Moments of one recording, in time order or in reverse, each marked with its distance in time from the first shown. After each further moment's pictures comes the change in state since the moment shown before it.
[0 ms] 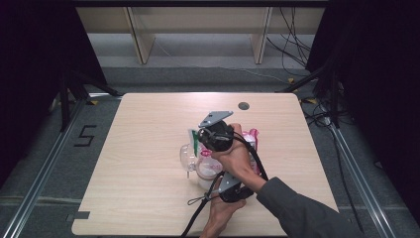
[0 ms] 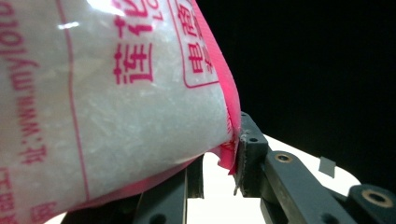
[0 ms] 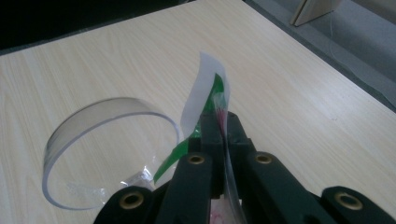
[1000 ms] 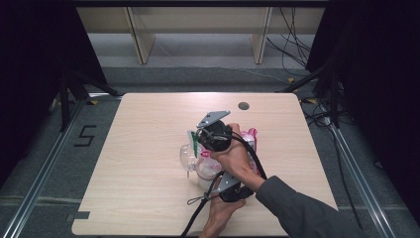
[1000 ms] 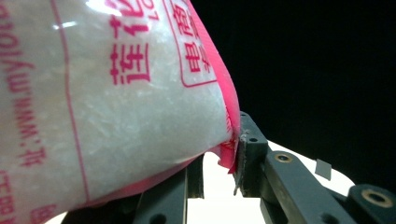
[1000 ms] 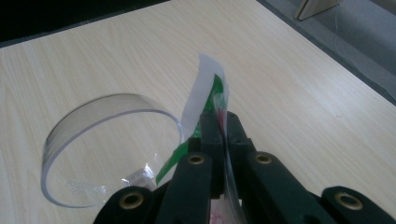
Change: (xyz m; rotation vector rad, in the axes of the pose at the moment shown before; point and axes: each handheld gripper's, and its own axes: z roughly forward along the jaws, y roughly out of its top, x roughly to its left) left arm -0.001 0.001 0.001 -0.034 0.030 -0.024; right arm 0.001 0.002 0.002 0.035 0.015 0.003
